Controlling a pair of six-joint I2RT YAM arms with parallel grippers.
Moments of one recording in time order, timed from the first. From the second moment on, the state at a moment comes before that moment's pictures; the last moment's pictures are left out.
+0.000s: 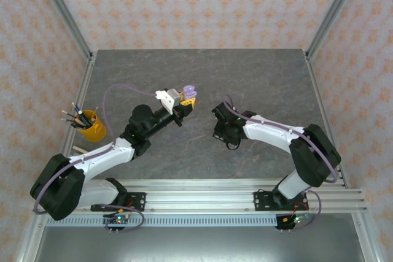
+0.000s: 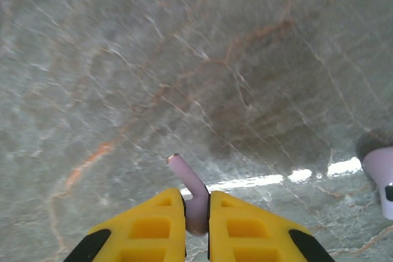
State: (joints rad) left arm -0.57 1.22 0.55 0.74 0.23 -0.06; right arm 0.72 1.57 0.91 -0.56 0.00 1.09
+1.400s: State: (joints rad) left arm -0.55 1.21 0.48 0.82 0.20 -0.07; right arm 0.76 1.70 1.01 -0.65 0.04 1.07
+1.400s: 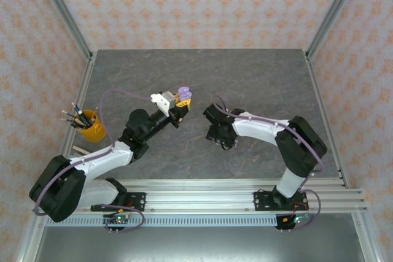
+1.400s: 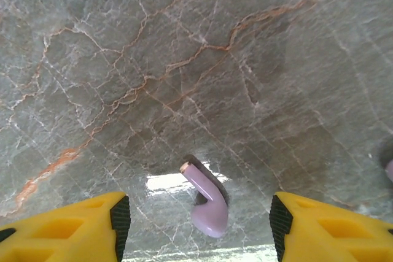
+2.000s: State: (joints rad) left arm -0.54 1.19 0.48 0.82 0.20 -0.07; right arm 0.84 1.78 1.14 -0.61 0.00 1.03
